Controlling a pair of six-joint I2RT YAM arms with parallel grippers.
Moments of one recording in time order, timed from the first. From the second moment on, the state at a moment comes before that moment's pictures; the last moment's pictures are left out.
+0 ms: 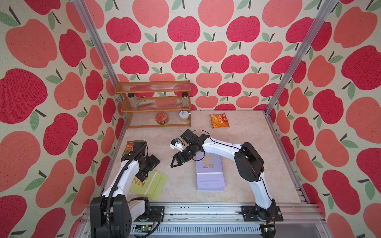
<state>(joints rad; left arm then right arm) 0.05 1.16 0.68 -0.84 0.16 -0.80 0.98 2.16 1.68 -0.59 -0.76 0.24</state>
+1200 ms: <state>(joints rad) 0.02 1.28 0.63 -0.50 0.25 -0.85 1.03 2.19 1.60 -0.55 -0.87 0.33</state>
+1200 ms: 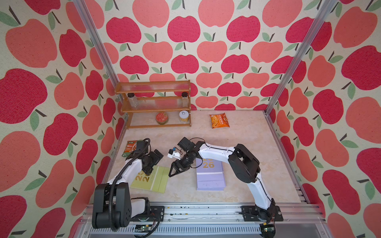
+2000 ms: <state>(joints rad) -0.17 1.57 0.86 -0.33 0.23 -0.86 0.92 2.19 1.62 -0.60 -0.82 0.30</state>
